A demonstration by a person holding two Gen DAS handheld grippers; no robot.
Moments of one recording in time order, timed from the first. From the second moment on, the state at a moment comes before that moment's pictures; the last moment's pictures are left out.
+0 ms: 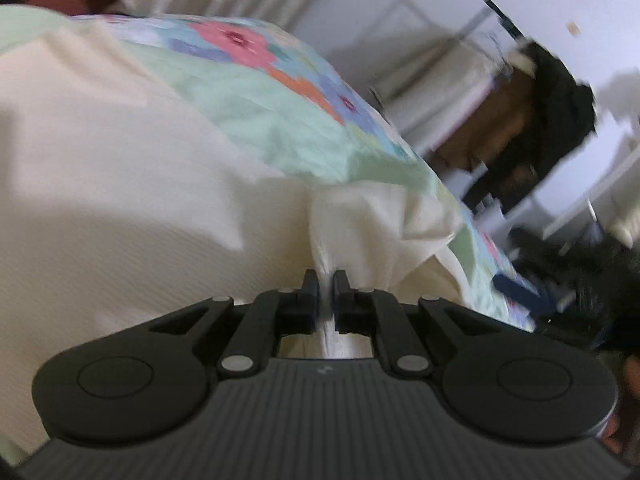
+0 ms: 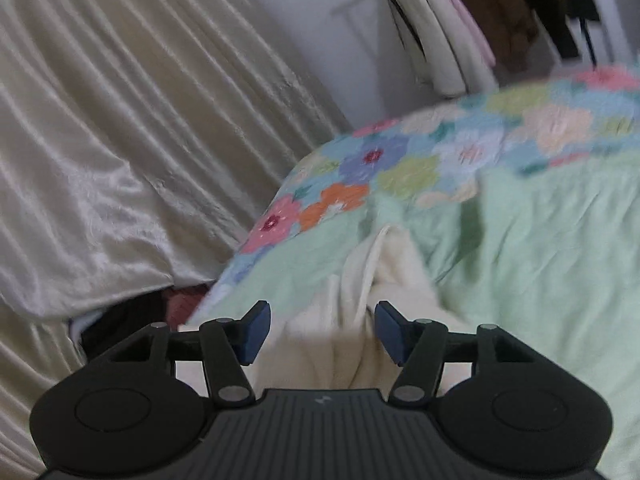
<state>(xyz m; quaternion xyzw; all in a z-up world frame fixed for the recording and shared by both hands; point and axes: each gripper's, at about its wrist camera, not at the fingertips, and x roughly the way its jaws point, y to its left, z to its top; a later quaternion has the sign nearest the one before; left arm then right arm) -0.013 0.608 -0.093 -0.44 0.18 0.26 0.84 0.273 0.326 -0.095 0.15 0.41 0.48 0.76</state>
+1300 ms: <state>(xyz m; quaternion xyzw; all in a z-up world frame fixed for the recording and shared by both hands) 0.034 0.597 -0.124 -0.47 0.27 0.16 0.82 0.340 0.264 -0.140 0.27 0.42 0.41 0.76</state>
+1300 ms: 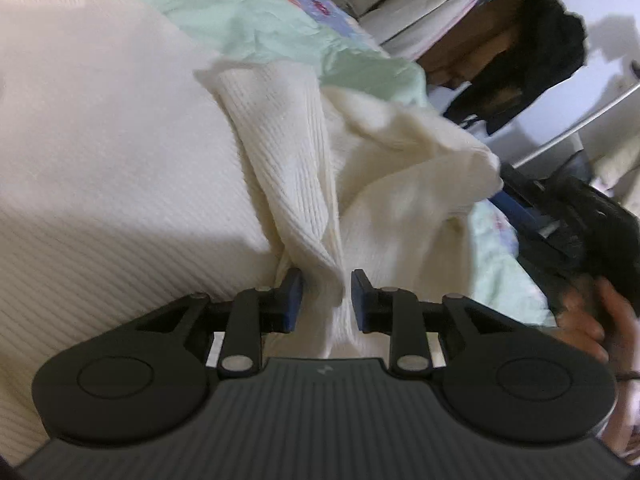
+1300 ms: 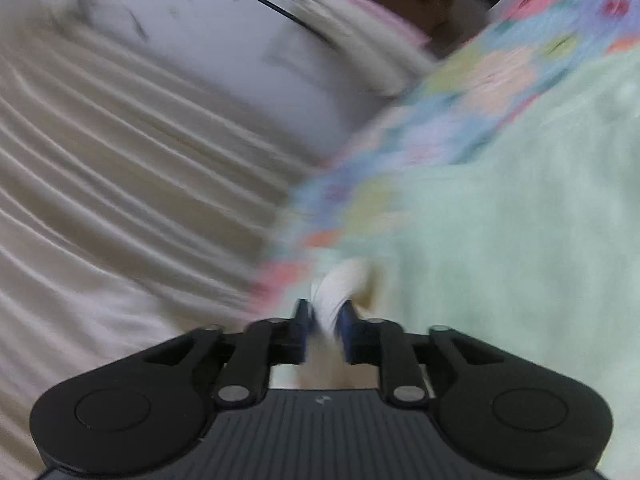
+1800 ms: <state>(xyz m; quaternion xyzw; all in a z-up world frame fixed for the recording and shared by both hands) 0.056 0.601 -0.104 -0.31 0.32 0.21 0.87 0.263 0.298 -0.159 0.03 0.40 0.51 0.76</state>
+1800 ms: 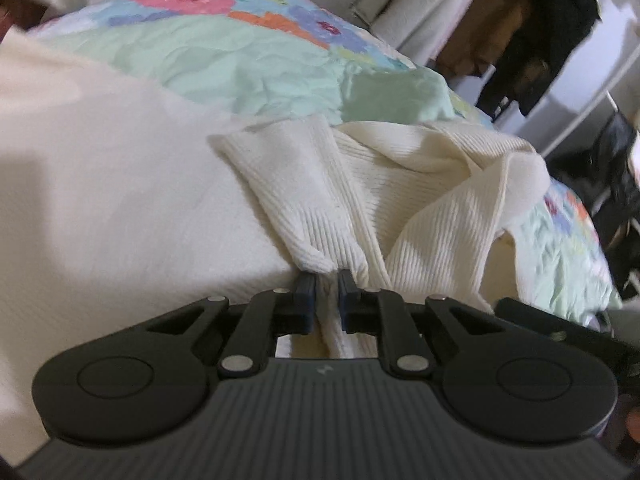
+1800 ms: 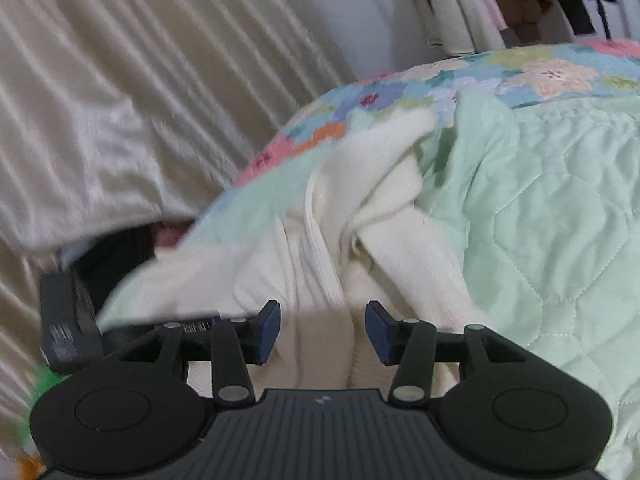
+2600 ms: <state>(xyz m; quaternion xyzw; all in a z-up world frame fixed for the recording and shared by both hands) -0.006 0.630 -0.081 -0.57 0.19 0.03 0.80 0.275 0.258 -0.158 0.53 0.49 0.57 0.40</state>
